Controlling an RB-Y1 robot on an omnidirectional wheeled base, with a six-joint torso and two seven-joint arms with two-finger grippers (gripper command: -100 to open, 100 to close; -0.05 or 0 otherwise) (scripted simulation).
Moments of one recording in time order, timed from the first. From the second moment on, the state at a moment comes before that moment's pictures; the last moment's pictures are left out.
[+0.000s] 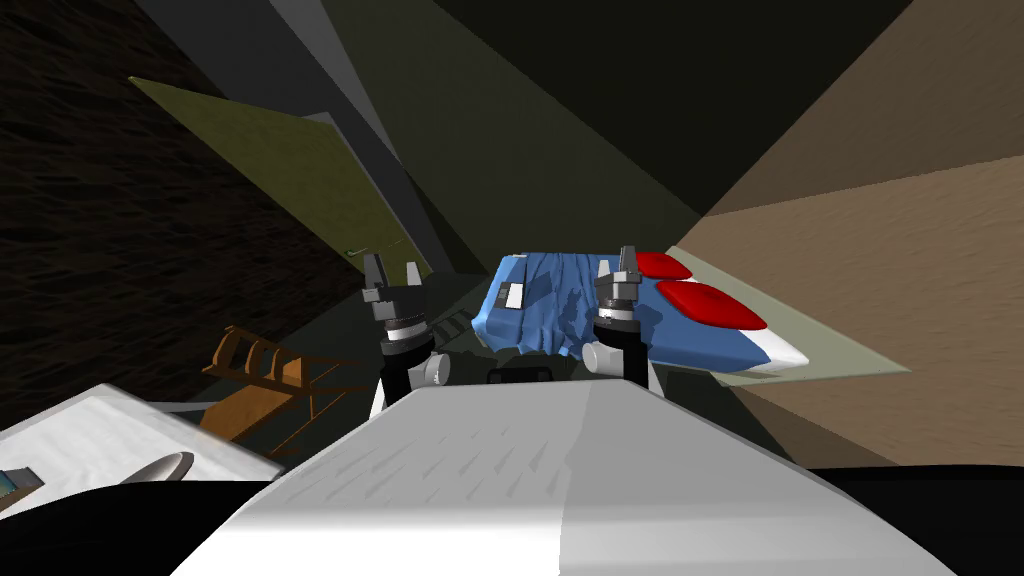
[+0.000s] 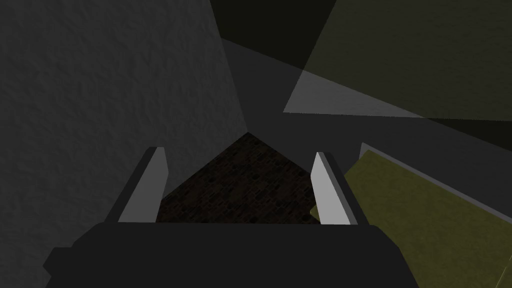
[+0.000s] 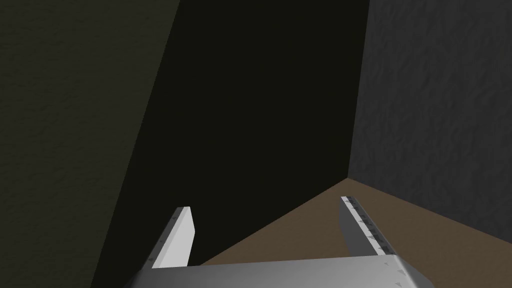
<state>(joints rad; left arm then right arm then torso) 0.50 -0.03 -0.03 -2.37 -0.09 -0.54 0.08 0.45 0.05 0.03 -2.28 0.00 -0.42 0.10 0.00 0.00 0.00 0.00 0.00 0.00</state>
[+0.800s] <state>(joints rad) 0.50 -0.03 -0.03 -2.37 -0.09 -0.54 0.08 0.45 0.05 0.03 -2.28 0.00 -0.42 0.10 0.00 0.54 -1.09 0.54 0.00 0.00</state>
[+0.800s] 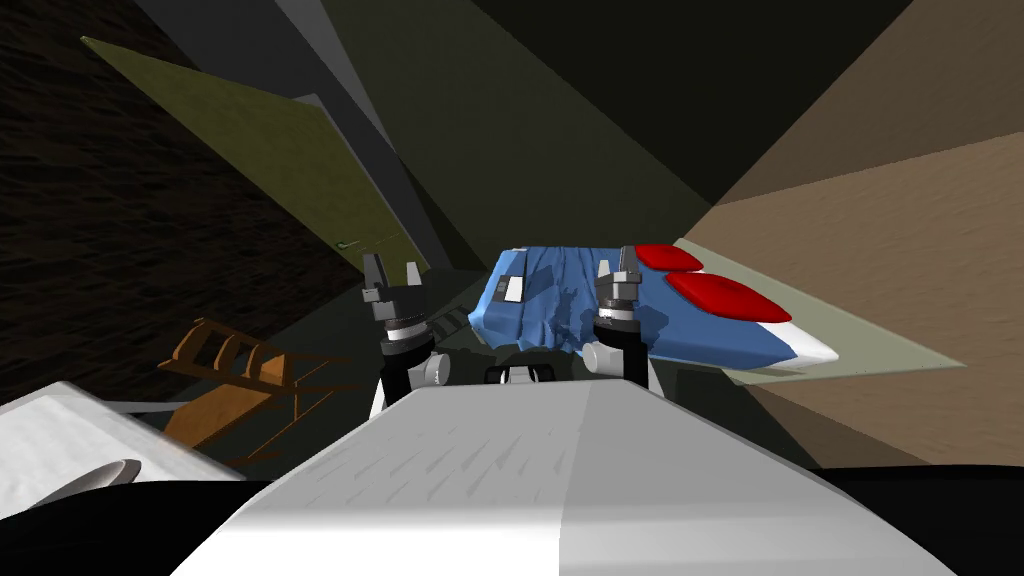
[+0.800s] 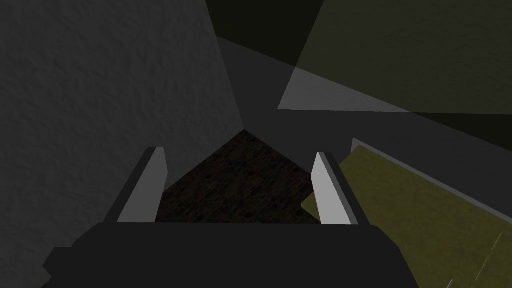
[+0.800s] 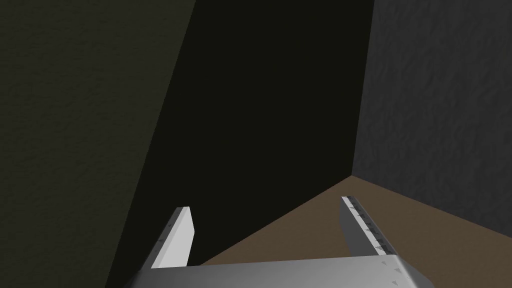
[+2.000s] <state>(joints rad) 0.50 -0.03 -0.03 -2.37 -0.09 -0.54 0.08 0.36 -0.22 0.05 -2.07 0.22 -0.30 0.07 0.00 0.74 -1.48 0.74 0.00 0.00</state>
